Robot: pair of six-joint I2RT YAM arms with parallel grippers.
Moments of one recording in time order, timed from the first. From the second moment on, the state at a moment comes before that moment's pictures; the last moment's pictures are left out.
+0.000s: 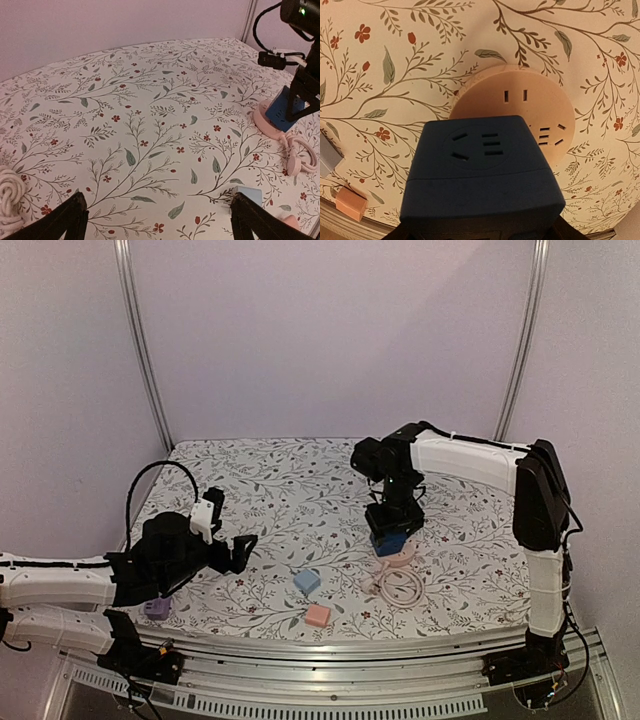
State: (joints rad) left arm -0.83 0.99 0.32 0.29 -0.32 -0.21; right arm 0.77 2.10 1.79 -1.26 0.05 0.52
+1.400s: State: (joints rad) left arm -0.83 0.99 0.31 0.29 -0.32 -0.21; right arm 0.78 2.17 1.85 -1.29 0.08 0.52
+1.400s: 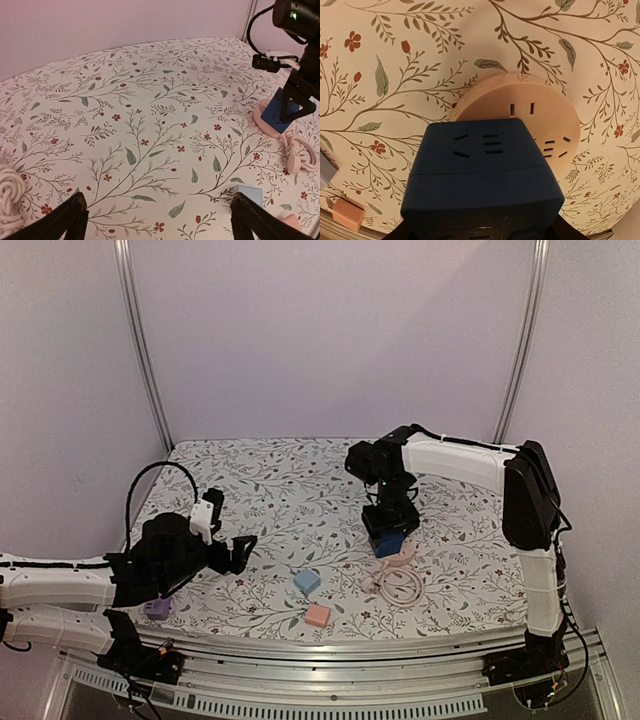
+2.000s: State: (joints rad) left arm -0.83 0.99 0.34 0.26 -0.32 -0.22; right arm 0.77 2.15 1.81 -1.16 0.21 0.52
